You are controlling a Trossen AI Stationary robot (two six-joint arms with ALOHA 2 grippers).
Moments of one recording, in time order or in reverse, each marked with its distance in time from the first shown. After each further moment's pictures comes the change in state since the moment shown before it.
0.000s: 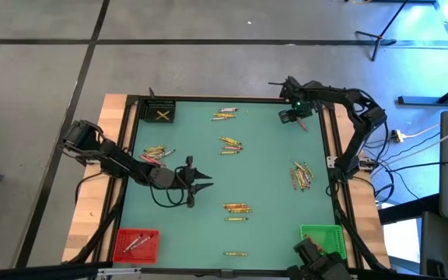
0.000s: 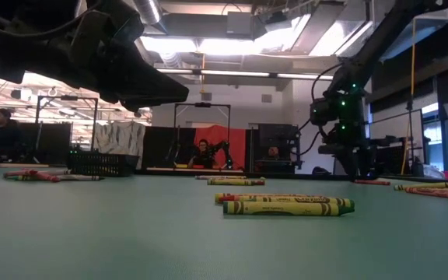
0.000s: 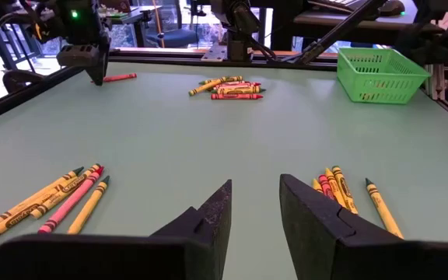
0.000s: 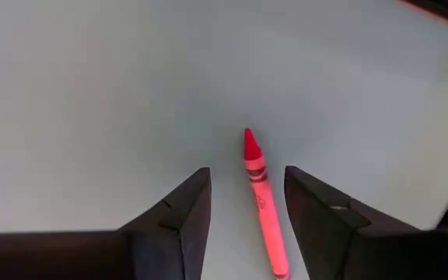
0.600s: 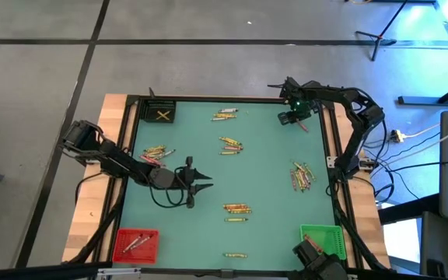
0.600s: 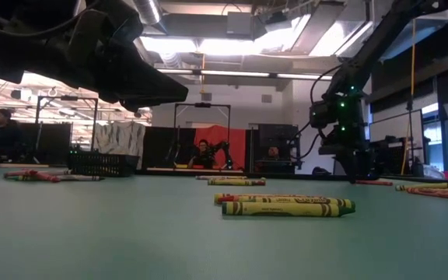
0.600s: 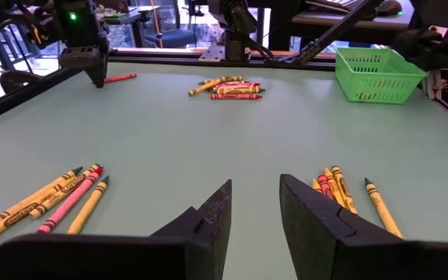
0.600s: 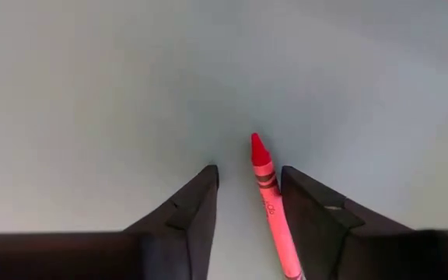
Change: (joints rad) left arm -0.006 0.000 0.000 0.000 0.000 0.000; right arm 0.002 0.029 0.004 -0.038 -0.050 -0.055
